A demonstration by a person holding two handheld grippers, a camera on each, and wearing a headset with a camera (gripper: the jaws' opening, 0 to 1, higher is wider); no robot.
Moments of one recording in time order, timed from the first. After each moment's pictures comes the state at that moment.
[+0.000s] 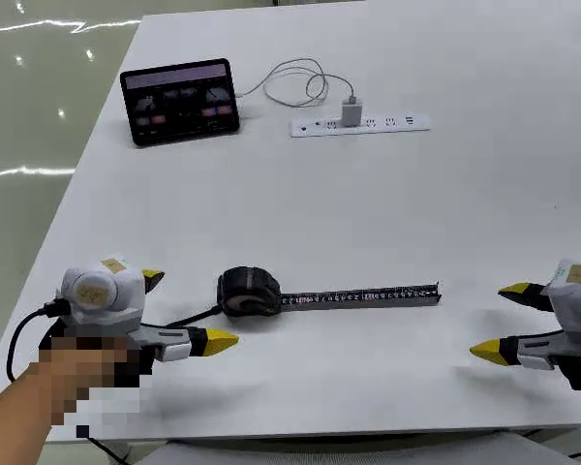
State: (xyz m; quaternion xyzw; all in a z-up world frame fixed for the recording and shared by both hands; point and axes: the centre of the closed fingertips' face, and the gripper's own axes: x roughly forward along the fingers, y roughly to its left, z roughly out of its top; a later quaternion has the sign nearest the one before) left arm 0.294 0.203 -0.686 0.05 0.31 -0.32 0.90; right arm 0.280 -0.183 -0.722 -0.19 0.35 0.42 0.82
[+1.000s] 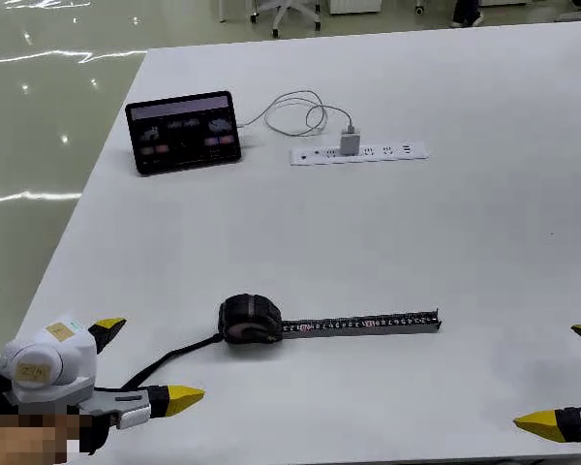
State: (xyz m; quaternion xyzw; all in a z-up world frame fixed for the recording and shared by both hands) left arm 0.257 0.232 -0.683 0.08 0.31 -0.30 0.90; right arm 0.245 -0.226 -0.703 -0.15 0.33 0.37 0.85
